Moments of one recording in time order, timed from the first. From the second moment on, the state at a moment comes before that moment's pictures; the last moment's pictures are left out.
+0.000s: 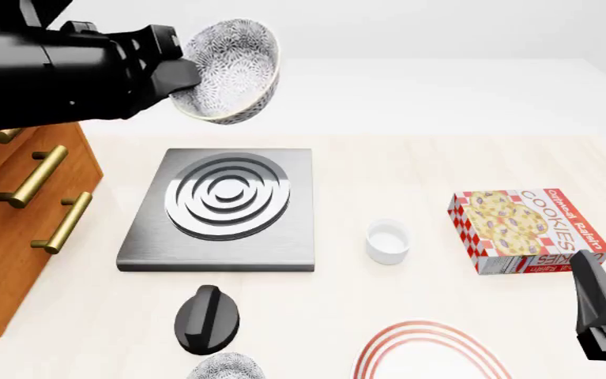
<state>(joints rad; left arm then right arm) -0.56 1.09 -1.07 0.42 -0.58 0.00 0.03 -0.01 -0.02 0.00</state>
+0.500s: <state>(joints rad) -0.67 1.13 -1.05 0.42 -0.59 0.00 0.03 -0.01 -0.02 0.00</state>
